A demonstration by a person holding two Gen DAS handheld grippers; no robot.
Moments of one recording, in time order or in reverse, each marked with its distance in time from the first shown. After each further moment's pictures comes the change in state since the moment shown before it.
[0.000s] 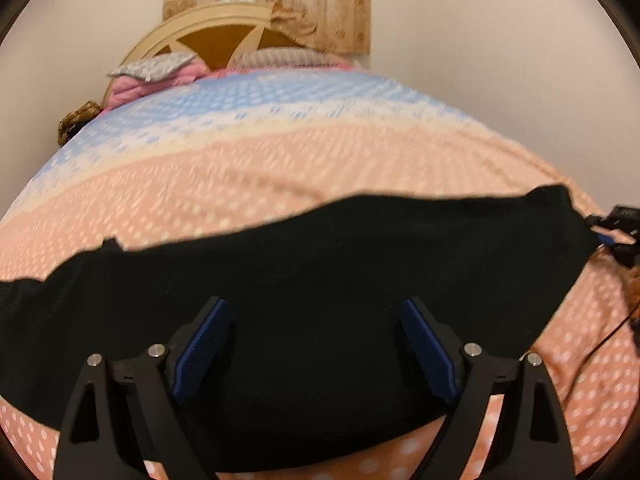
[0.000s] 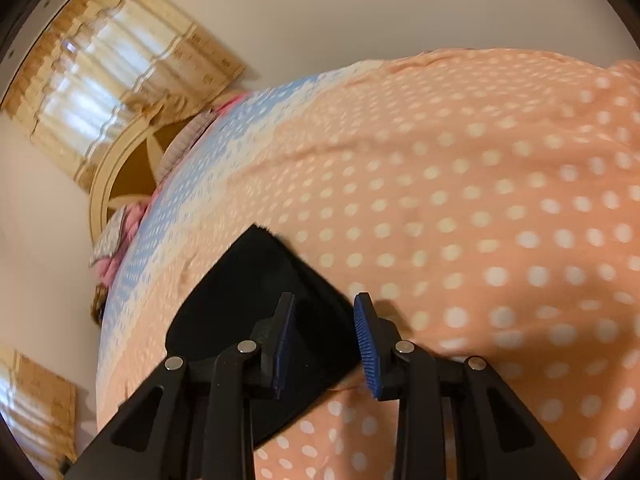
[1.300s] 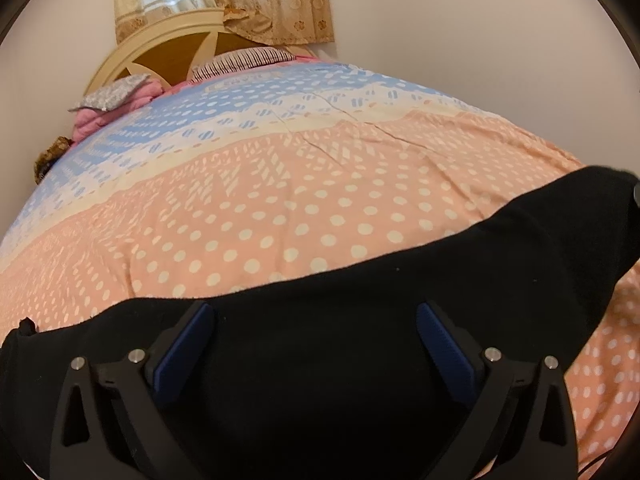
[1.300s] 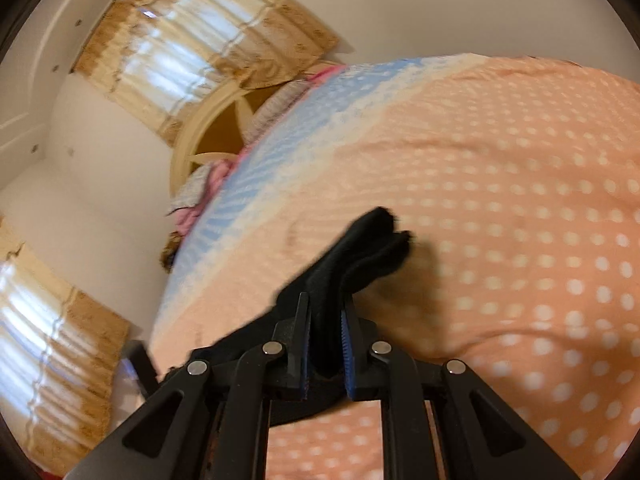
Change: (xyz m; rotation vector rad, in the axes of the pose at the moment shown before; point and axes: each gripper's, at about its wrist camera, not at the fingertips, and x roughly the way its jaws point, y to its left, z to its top) left arm 0.074 -0.130 0.044 0.112 0.058 0.009; right arm -0.018 0.045 0.004 -0.153 0.094 0.331
